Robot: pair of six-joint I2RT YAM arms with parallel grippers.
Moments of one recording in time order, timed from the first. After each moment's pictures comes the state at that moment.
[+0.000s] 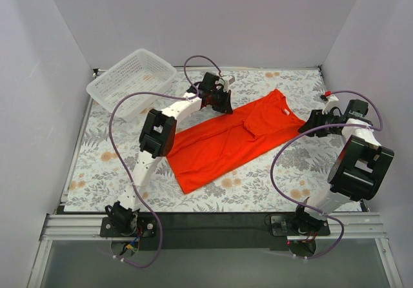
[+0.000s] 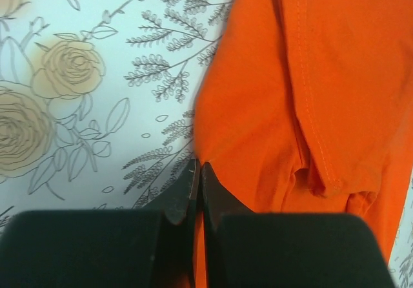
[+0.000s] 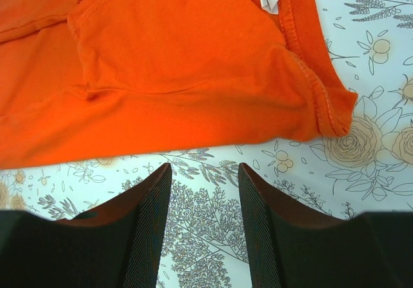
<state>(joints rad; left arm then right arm) -0.55 2.59 2.19 -0.36 0.49 -0.17 -0.45 1.61 1.03 -0.48 -0.84 -0.45</state>
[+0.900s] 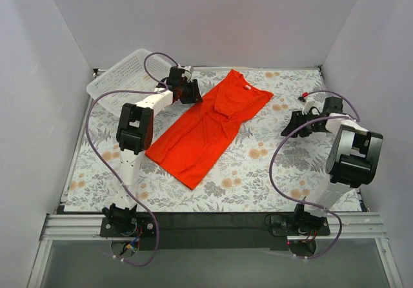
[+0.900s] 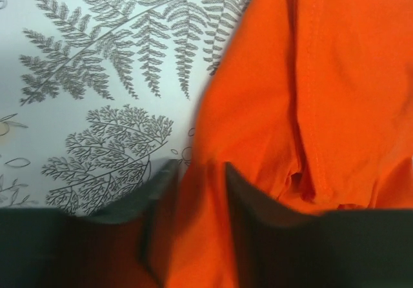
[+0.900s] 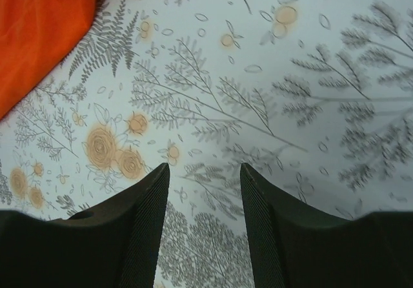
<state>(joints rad) -0.32 2.42 1.90 -0.25 0.30 -0.34 -0.31 1.72 1.04 -0.48 -0.82 -0.44</state>
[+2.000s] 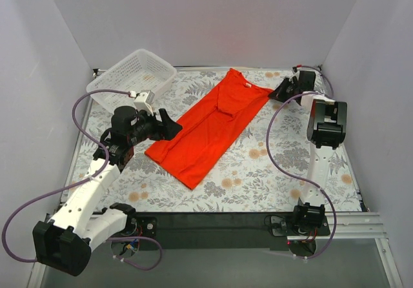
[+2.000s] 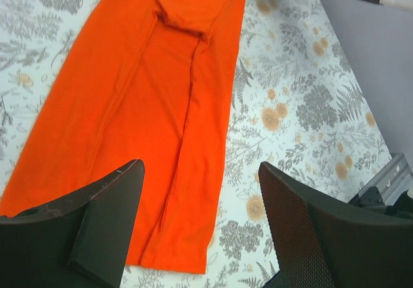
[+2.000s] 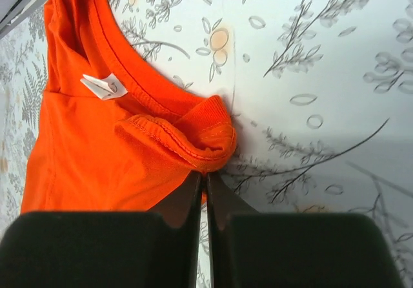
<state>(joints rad) -0.31 0.99 0.83 -0.21 0.36 -0.40 -0.09 2.36 1.67 -0.01 -0.57 0.46</state>
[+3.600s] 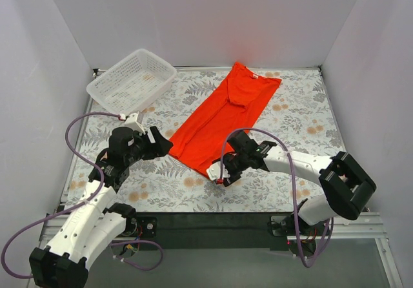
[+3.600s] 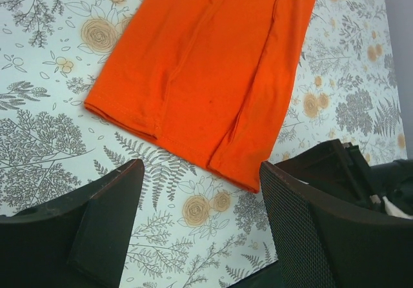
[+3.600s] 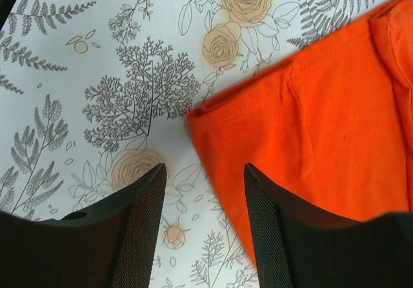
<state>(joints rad) -0.31 0.75 0.63 -0.37 0.19 -0.52 0.83 1.44 0.78 -0.38 -0.59 -1.23</state>
